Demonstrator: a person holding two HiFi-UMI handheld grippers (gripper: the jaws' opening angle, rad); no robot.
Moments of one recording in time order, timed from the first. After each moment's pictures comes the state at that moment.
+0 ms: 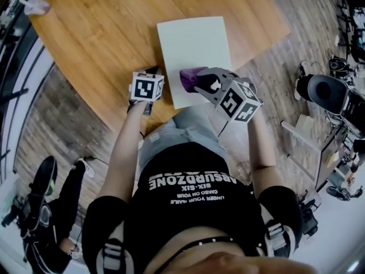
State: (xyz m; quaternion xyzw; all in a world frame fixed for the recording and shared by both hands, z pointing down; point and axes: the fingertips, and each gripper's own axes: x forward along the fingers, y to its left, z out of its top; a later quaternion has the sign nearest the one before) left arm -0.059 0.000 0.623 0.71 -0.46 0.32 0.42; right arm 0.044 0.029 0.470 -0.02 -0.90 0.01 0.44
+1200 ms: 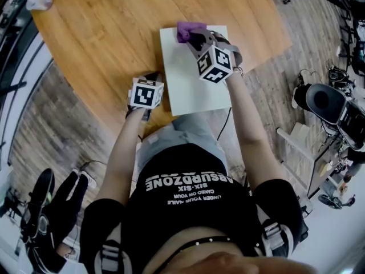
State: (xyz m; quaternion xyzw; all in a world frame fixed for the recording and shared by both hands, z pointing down) left arm -0.062 -0.006 0.621 0.71 -0.46 0.32 0.43; right arm -0.003 -0.145 0.541 0.12 -0.86 -0.15 0.48
